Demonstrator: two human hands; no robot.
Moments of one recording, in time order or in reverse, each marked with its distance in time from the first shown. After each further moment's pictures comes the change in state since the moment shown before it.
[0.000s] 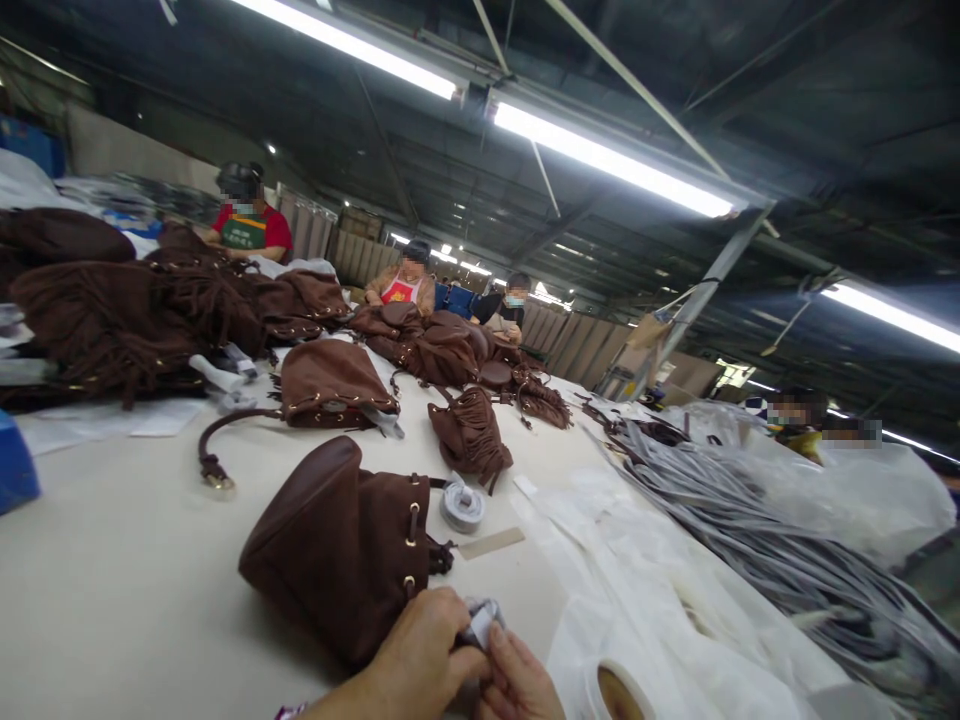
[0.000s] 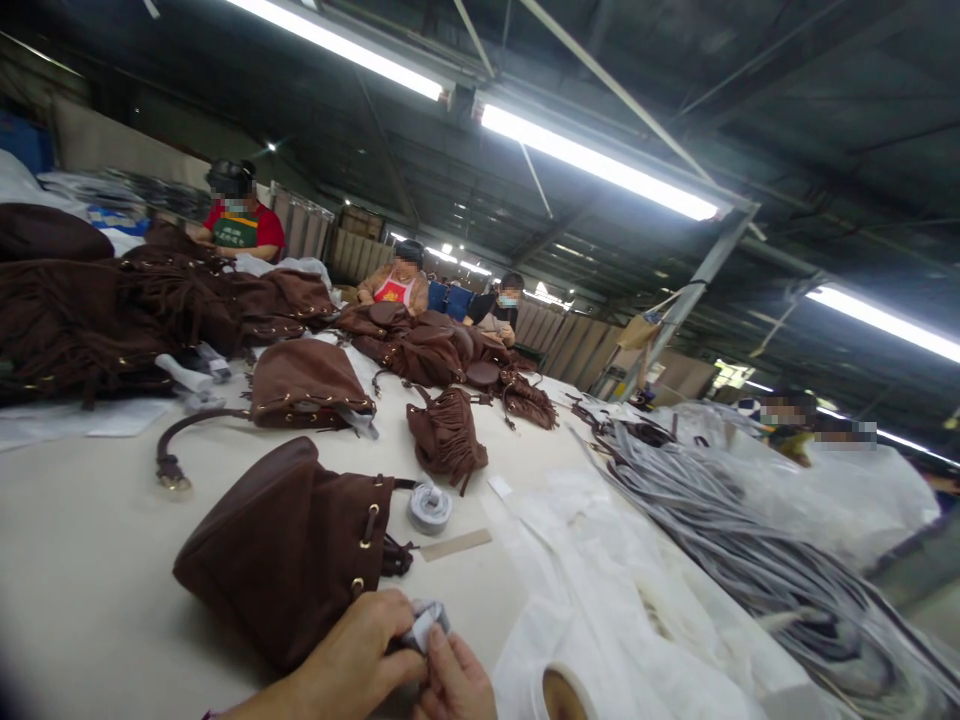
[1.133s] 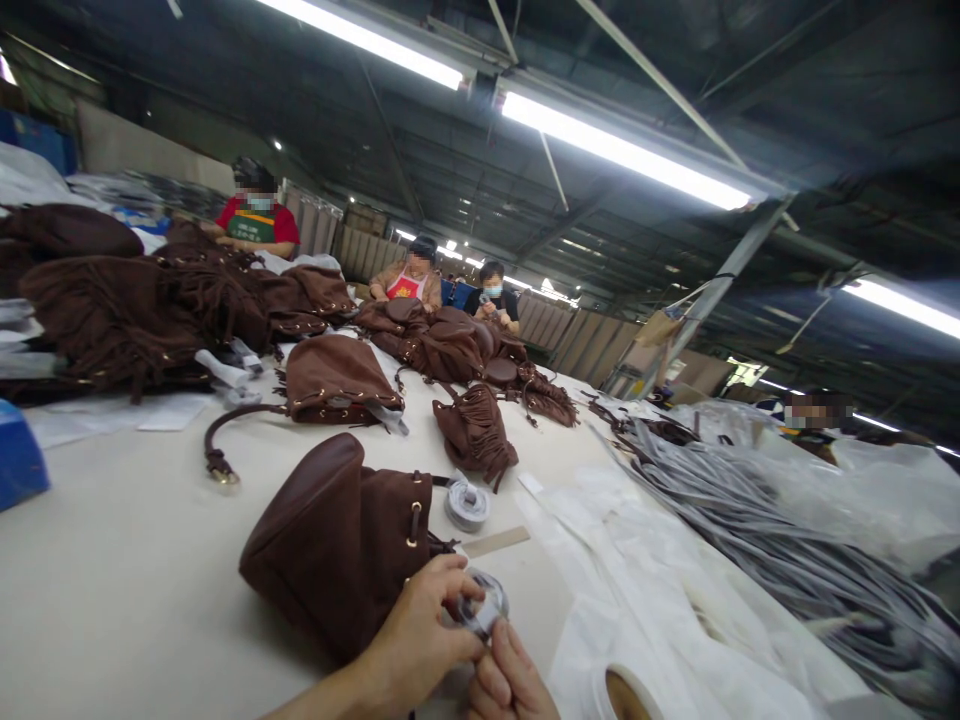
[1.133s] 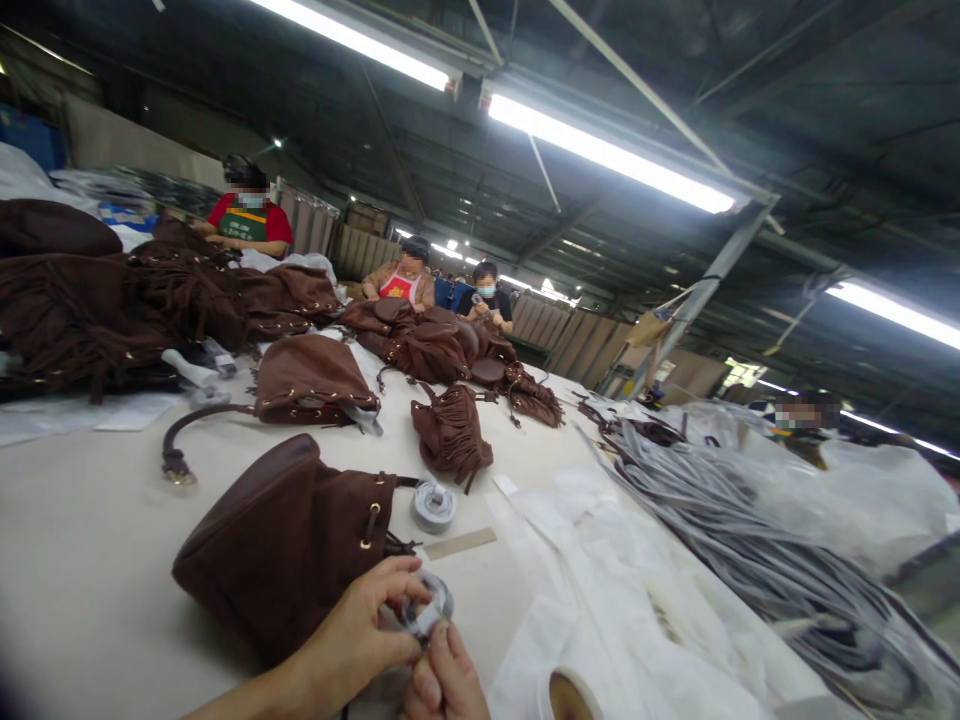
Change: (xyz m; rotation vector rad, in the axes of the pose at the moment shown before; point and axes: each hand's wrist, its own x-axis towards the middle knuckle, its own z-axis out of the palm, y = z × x) left_hand 0.006 -0.004 -0.002 -0.377 0.133 -0.085; right_hand -0.002 0.000 0.010 0.032 -0.181 0.072
